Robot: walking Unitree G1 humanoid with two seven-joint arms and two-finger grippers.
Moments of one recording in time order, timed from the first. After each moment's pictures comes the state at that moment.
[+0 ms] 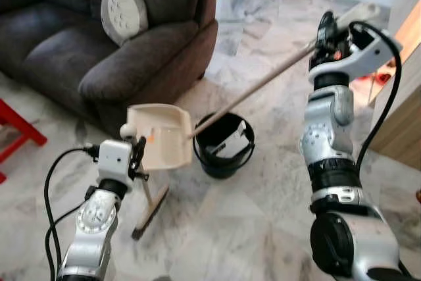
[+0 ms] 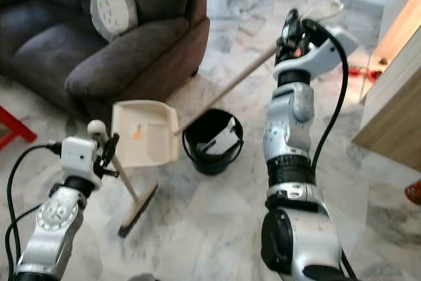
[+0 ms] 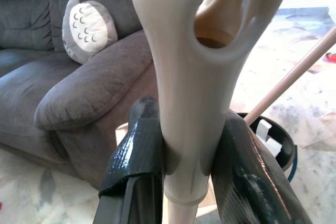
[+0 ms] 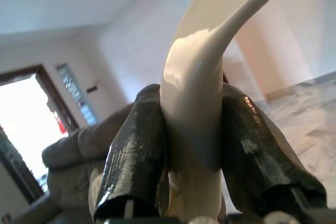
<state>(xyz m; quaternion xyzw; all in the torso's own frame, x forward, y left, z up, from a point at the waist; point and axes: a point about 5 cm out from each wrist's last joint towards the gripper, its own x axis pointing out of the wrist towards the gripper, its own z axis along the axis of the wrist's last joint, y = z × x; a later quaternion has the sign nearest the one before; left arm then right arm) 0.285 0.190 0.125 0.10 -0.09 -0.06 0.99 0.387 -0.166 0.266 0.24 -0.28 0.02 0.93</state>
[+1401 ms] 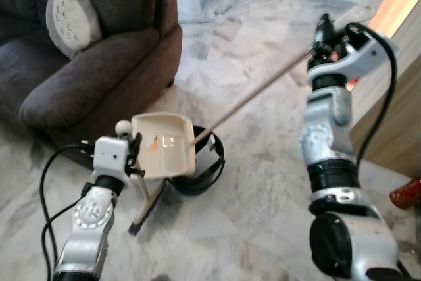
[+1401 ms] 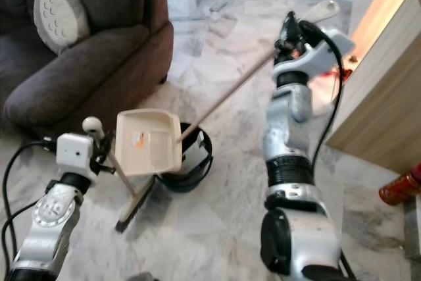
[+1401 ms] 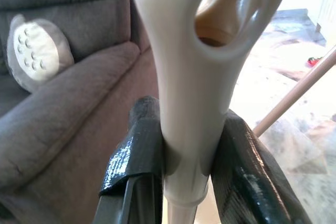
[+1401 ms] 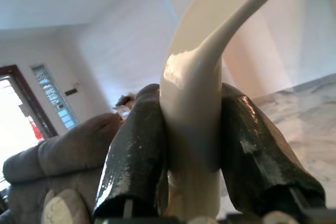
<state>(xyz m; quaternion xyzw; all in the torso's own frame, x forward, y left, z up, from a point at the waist) 0.288 0.199 0.129 0.11 -0.09 -0.04 0.99 0.388 -0.153 0.265 0.24 -0.27 0.04 0.93</state>
